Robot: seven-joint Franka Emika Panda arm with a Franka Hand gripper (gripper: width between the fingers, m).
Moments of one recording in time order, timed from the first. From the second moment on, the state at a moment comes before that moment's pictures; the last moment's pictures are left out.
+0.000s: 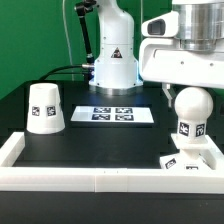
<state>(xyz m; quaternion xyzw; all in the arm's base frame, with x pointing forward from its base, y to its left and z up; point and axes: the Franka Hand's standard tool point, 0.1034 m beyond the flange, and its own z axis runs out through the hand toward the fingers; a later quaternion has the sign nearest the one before) 0.603 0.111 0.109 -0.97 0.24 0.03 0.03</state>
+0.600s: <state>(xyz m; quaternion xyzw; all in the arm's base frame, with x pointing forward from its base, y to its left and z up) 0.602 0.103 0.106 -1.00 0.02 0.02 0.04</state>
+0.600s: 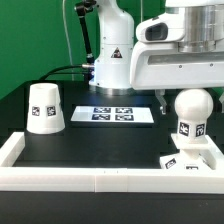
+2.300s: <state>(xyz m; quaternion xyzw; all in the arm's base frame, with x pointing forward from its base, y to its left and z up) 0.610 0.106 0.108 -0.80 -0.60 0.01 -0.02</state>
